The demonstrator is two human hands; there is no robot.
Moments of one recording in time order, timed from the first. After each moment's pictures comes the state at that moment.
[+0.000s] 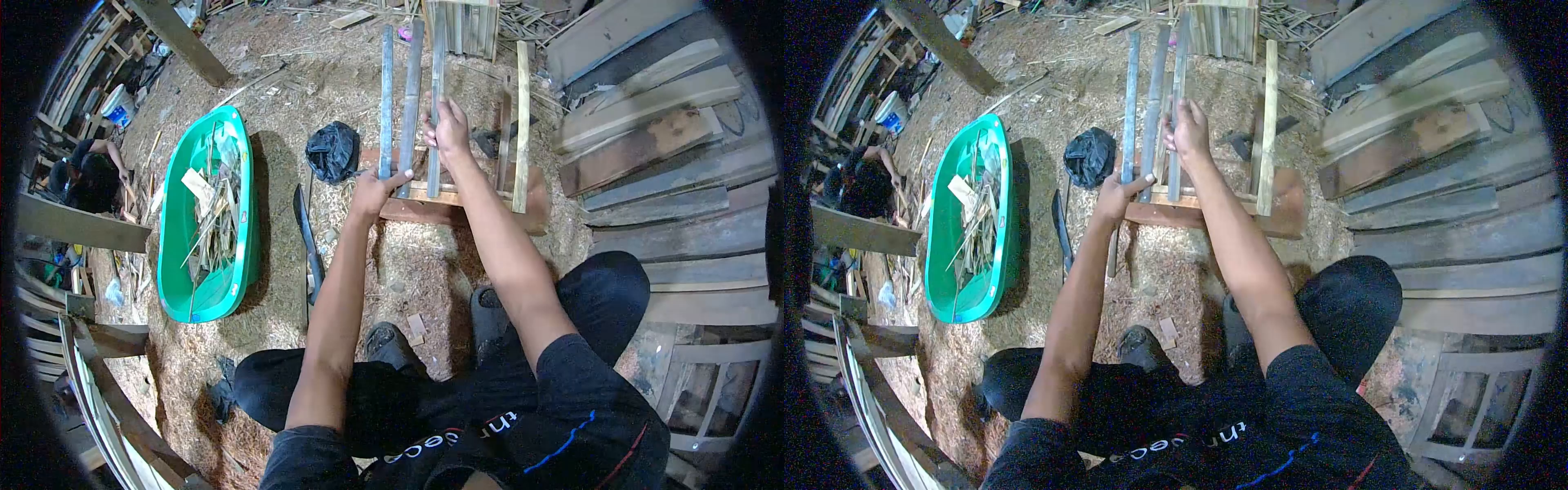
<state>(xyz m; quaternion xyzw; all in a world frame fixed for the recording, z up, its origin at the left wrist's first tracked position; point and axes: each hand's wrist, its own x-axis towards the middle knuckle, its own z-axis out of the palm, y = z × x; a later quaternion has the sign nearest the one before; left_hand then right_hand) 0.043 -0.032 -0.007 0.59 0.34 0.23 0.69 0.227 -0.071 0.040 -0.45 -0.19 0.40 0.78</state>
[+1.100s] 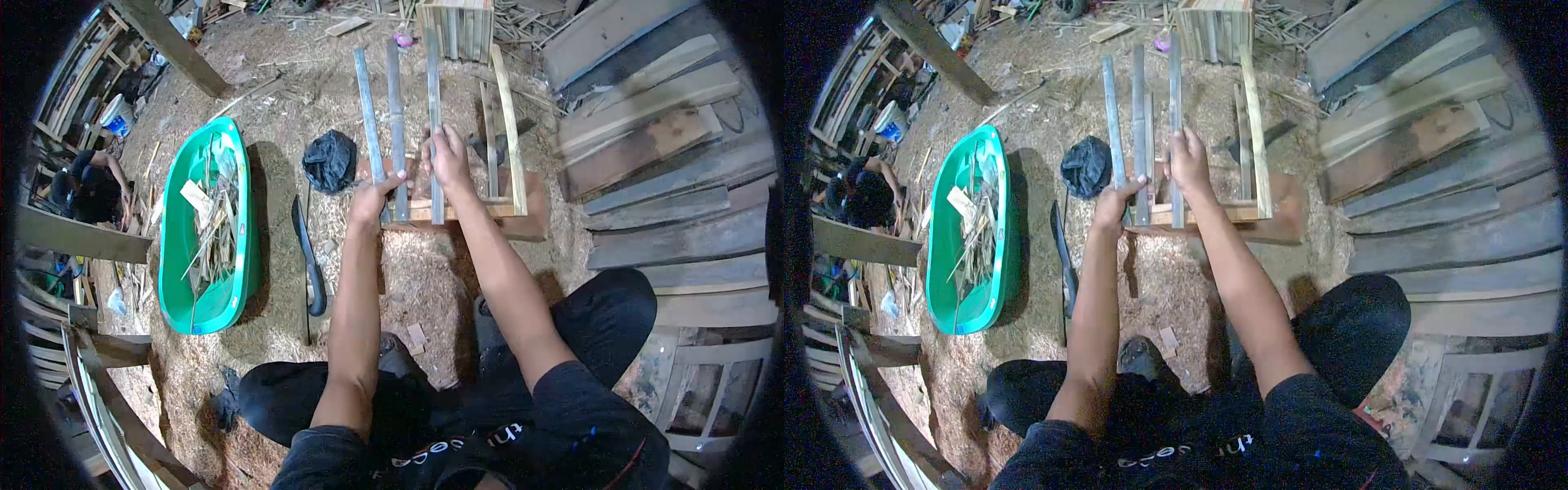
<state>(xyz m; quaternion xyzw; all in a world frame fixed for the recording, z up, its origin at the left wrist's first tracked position) 0.054 -0.045 0.031 0.48 0.36 0.22 0.77 0.214 -0.098 0.018 -0.53 -0.26 0.32 0.73</state>
